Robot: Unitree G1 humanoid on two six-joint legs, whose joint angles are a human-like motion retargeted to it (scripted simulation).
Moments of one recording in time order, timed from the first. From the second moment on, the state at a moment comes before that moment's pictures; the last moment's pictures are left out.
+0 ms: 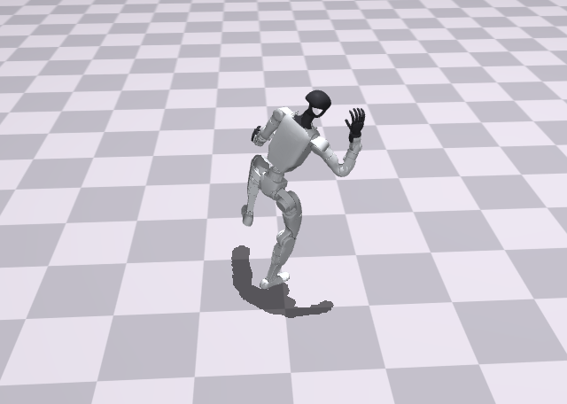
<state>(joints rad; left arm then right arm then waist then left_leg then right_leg) -0.19 0.26 0.45 1.14 -0.42 -0.52 0.11 -0.72 -0.90 -0.30 -0.43 0.14 -0.66 -0.50 0.03 0.13 0.12 -1.17 0.78 0.27 1.66 -0.42 0.24 -0.37 -0.11 -0.16 0.44 -0.37 -0.08</state>
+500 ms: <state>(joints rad) -0.06 0.22 0.41 0.62 -0.33 -0.61 0.36 -0.81 -0.51 0.11 0.02 0.38 -0.67 -0.24 0.02 0.20 0.02 -0.92 0.68 0.37 1.18 0.02 -0.03 -0.11 0.05 -0.34 0.21 -0.29 -0.20</state>
